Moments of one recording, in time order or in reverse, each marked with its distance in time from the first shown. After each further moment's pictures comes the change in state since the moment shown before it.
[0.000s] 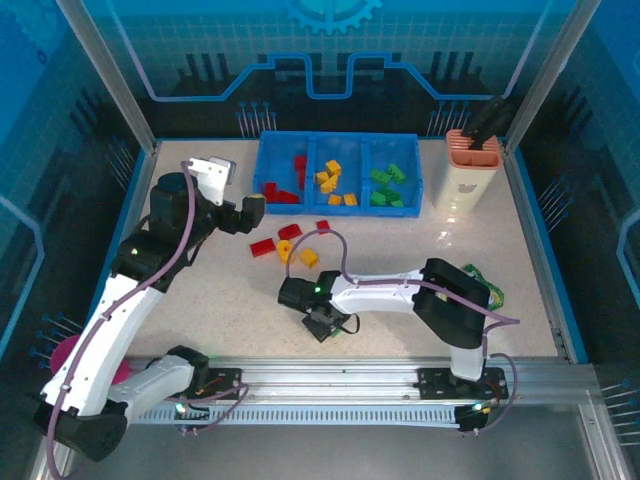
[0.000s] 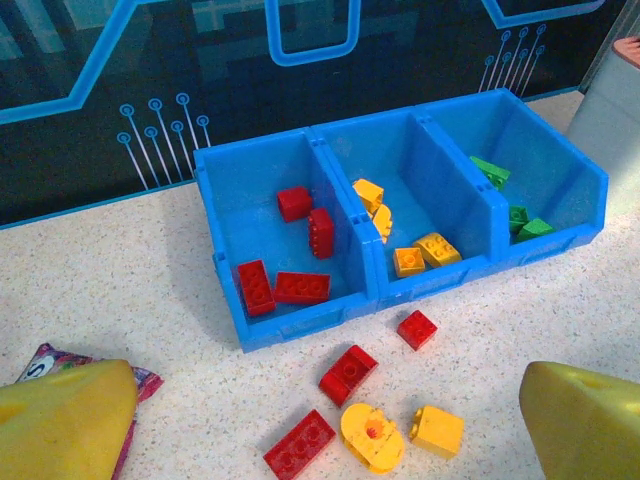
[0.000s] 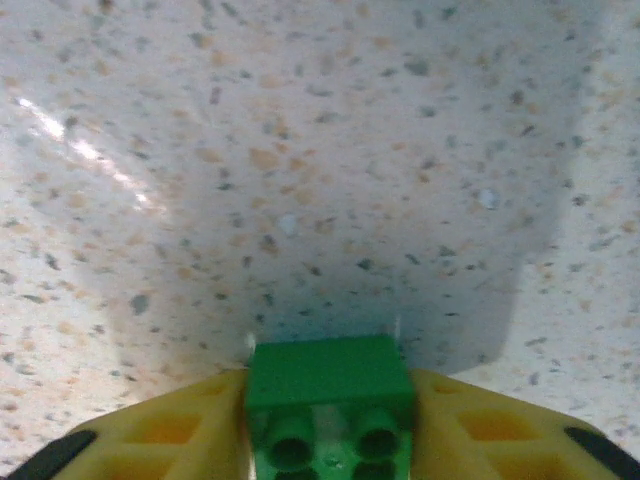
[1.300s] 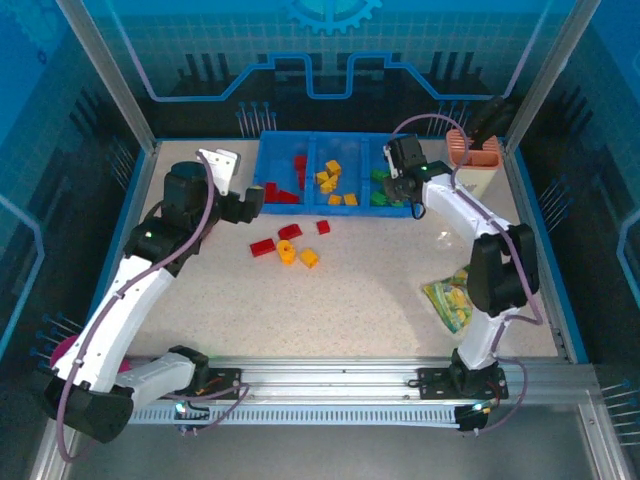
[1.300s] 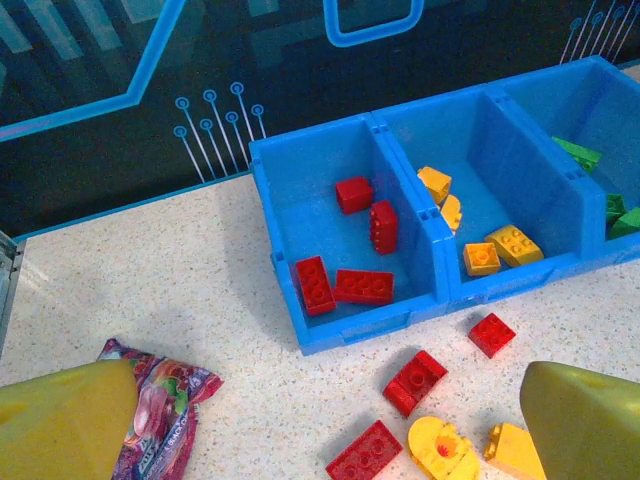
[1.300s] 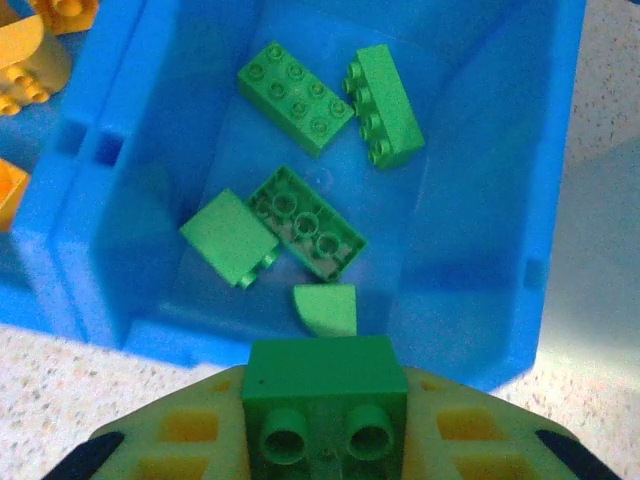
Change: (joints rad) left arm 0.013 0.108 0.026 0.038 -0.109 0.067; right arm -0.891 -0.042 0.316 0.214 0.073 -0.469
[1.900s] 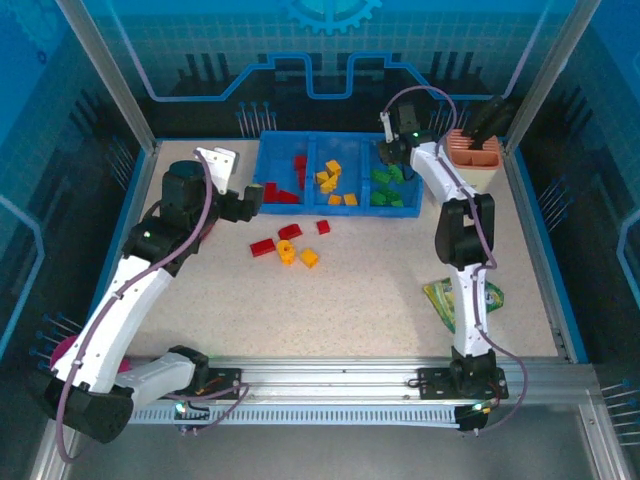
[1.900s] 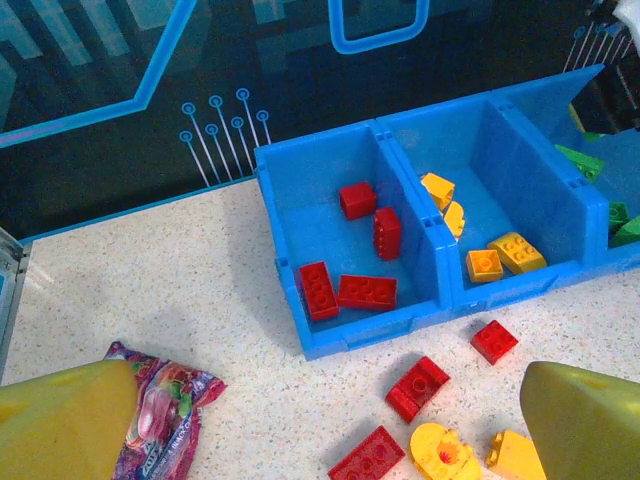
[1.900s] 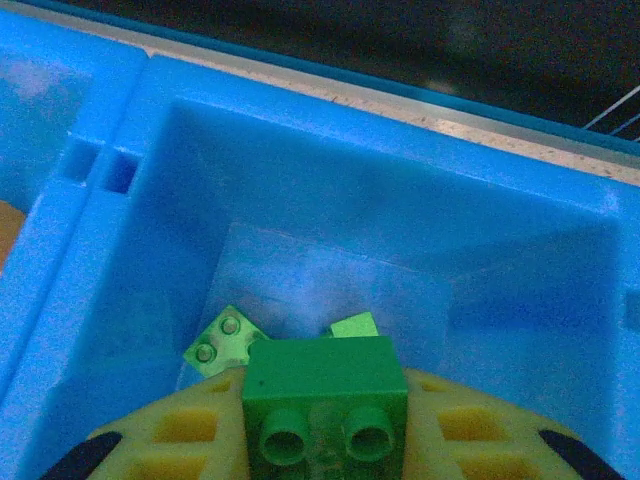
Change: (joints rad) left arm 0.001 -0.008 0.008 -0.004 -0.008 -0.004; right arm -0.089 0.518 0.662 -0.051 -0.107 -0.044
